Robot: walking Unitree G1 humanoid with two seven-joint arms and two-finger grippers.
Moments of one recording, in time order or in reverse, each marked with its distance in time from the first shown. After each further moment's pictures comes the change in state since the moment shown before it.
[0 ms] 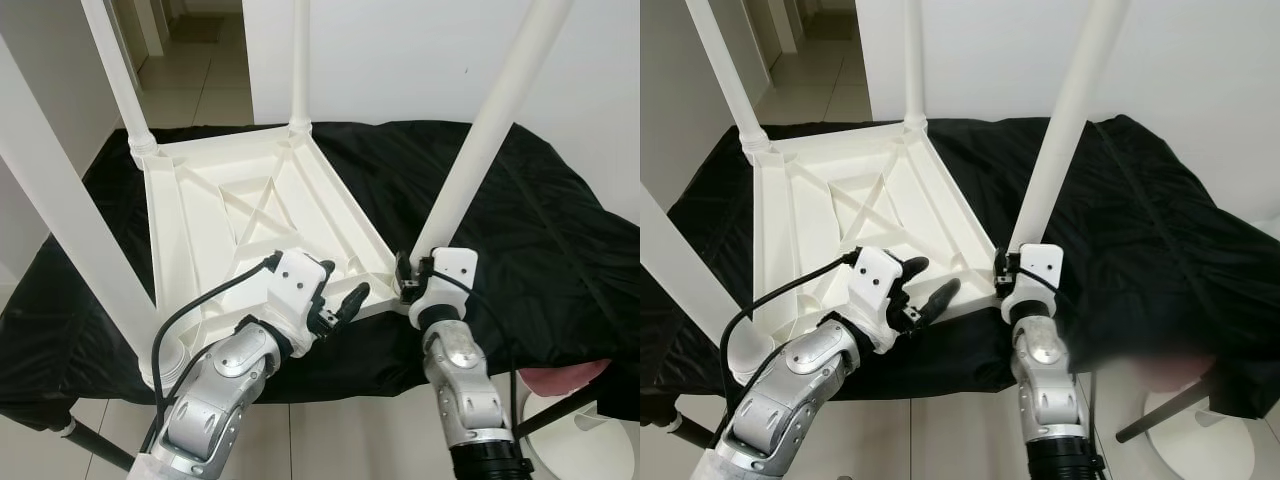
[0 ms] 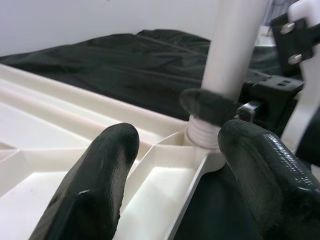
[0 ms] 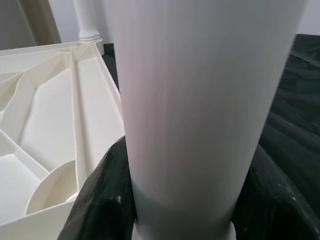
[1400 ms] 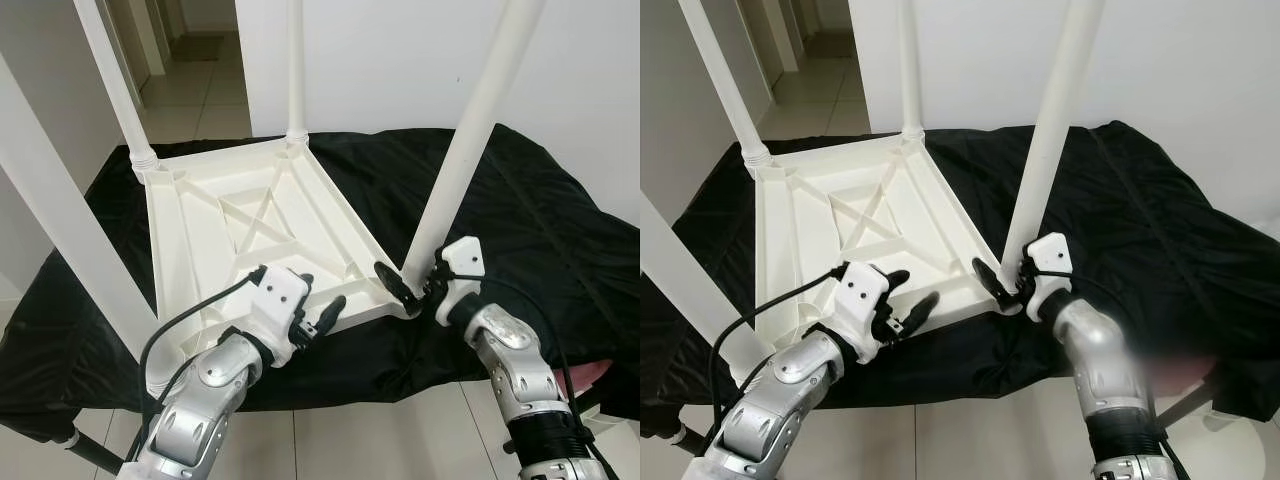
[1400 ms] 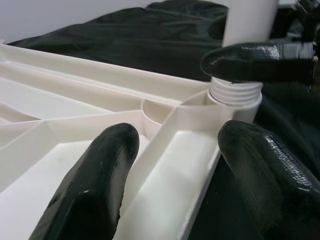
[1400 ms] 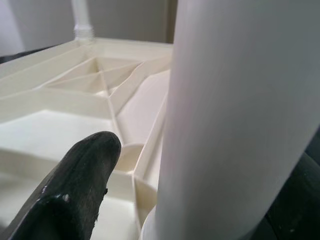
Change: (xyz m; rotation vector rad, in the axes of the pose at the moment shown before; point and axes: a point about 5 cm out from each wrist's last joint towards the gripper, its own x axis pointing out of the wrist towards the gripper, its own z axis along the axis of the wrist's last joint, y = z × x) left arm -0.014 0.017 -0.029 0.076 0.109 0.059; right arm 0.020 -0.033 0.007 -0.173 -0.006 0.677
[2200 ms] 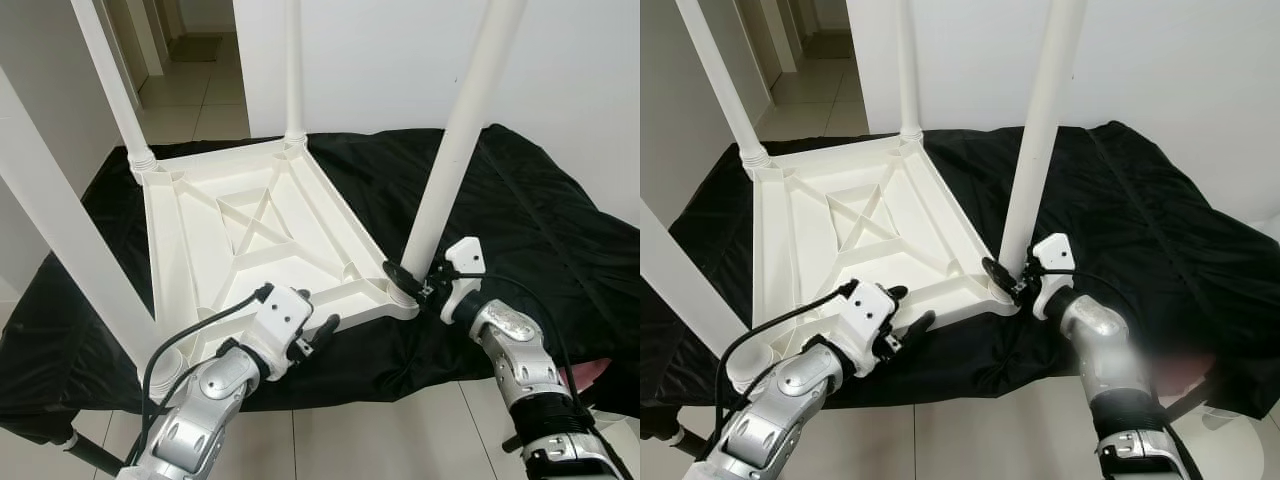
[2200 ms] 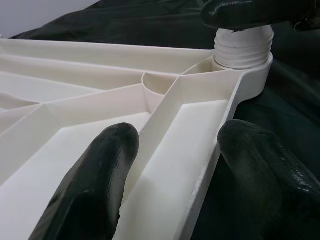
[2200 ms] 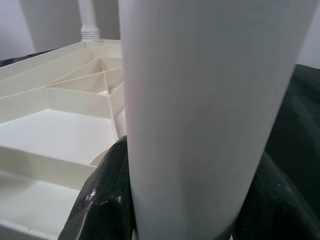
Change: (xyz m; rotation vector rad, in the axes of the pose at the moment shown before) left arm -0.002 0.002 -0.018 0.092 0.044 -0.006; right arm 0.005 -0.011 -0.009 0.024 -0.013 -0.008
